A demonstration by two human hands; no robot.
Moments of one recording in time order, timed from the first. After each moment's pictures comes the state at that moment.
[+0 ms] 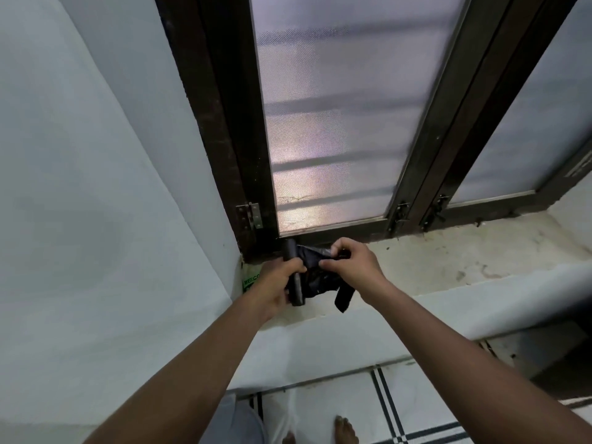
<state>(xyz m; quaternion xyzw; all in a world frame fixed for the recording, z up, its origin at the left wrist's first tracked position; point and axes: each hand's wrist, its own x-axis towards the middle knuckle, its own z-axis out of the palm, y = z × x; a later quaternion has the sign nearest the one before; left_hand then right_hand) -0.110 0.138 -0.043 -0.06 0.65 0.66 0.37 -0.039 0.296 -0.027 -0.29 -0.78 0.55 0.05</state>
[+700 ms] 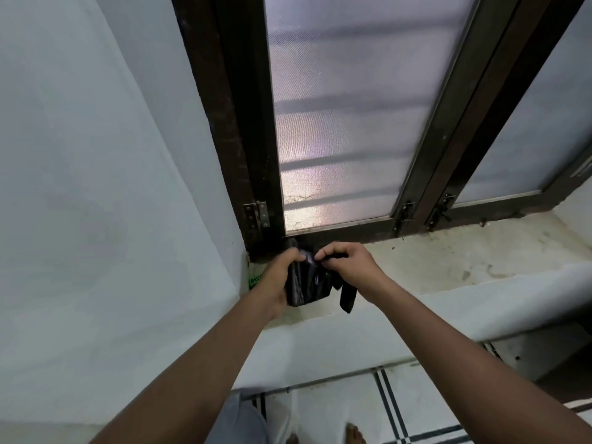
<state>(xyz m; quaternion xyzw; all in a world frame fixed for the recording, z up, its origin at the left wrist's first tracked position) -0.115 0.126 -0.044 -0.07 0.61 0.68 0.40 -0.042 0.284 -0.024 -0.24 -0.76 0.60 0.01</state>
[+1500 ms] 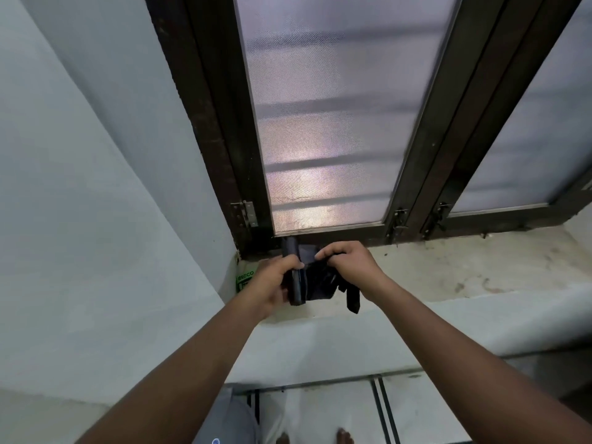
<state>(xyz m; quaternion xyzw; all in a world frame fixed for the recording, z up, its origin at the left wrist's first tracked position) -0.094 0.152 -0.040 -0.05 0.64 0.68 0.36 -0.035 0.325 -0.014 -0.23 -0.78 0.57 -0.02</state>
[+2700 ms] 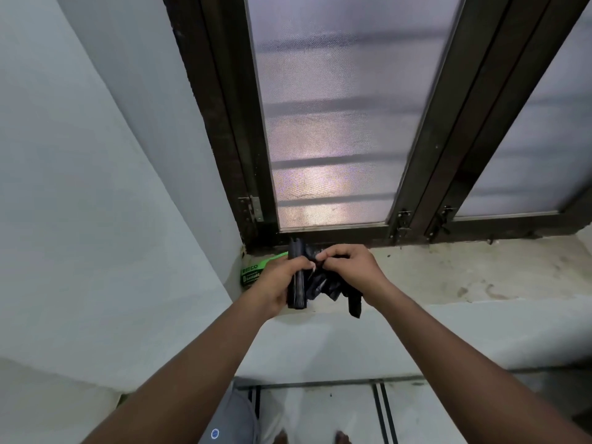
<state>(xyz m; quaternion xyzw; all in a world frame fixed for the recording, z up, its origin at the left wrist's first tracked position) -0.070 0.156 -0.030 -0.05 0.65 0.68 0.34 -0.015 0.323 -0.011 -0.19 -0.75 0.63 -0.01</state>
